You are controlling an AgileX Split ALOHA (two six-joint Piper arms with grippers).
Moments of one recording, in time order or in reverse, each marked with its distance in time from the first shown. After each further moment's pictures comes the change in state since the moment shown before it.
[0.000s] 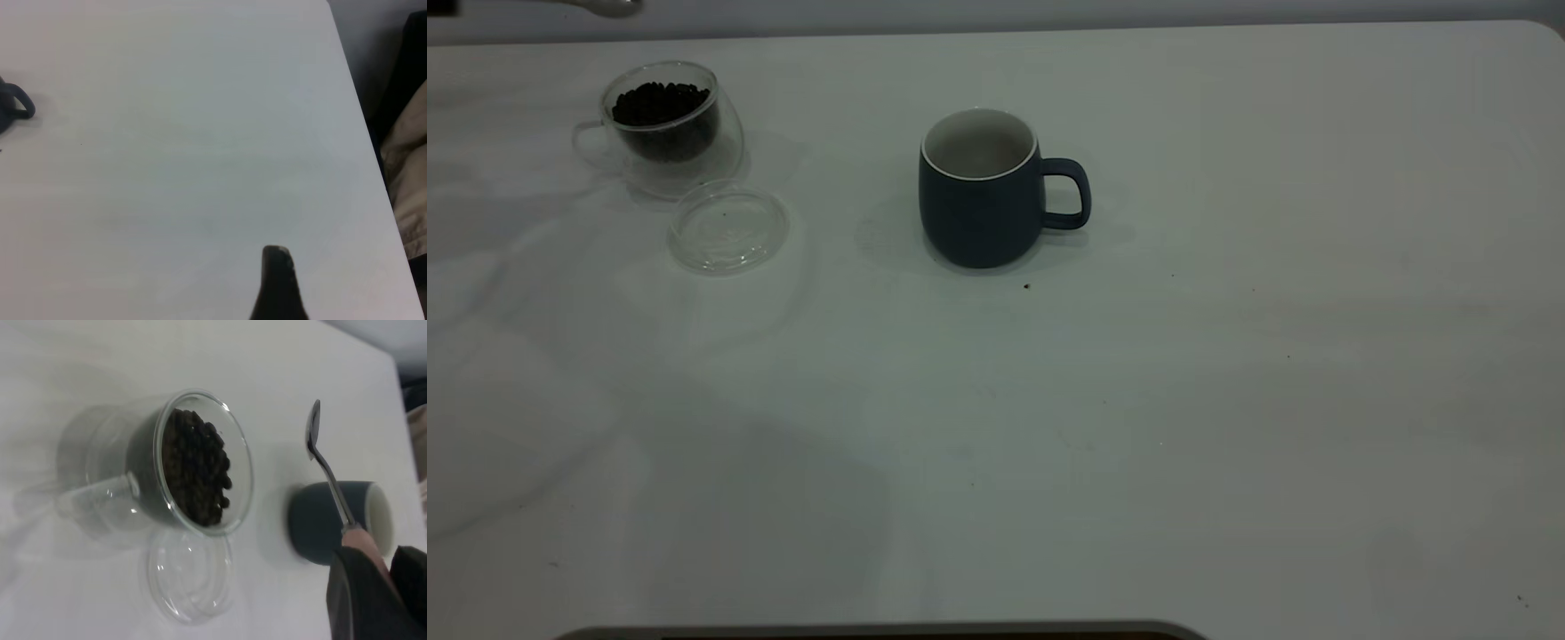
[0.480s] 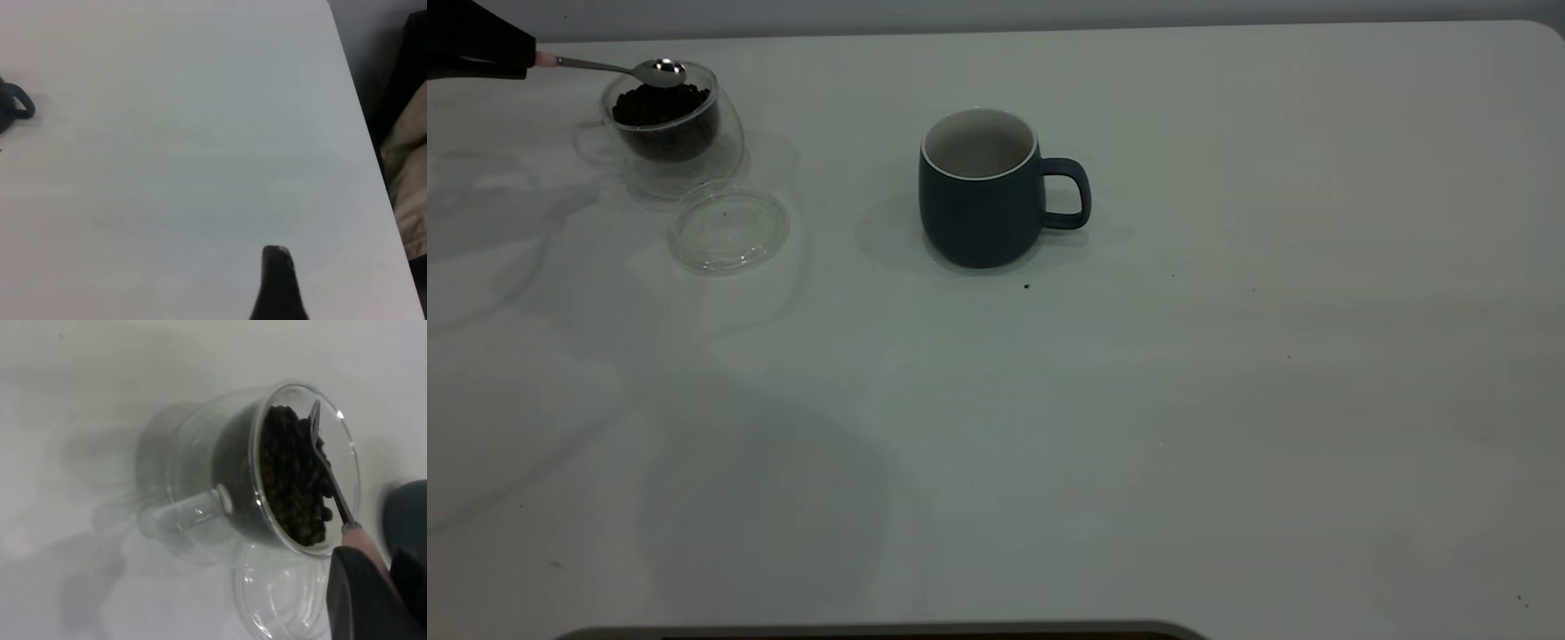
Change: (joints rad) left arm -0.048 0.060 0.000 0.025 -0.164 0.082; right arm 0.000 0.000 0.000 0.000 0.000 0.000
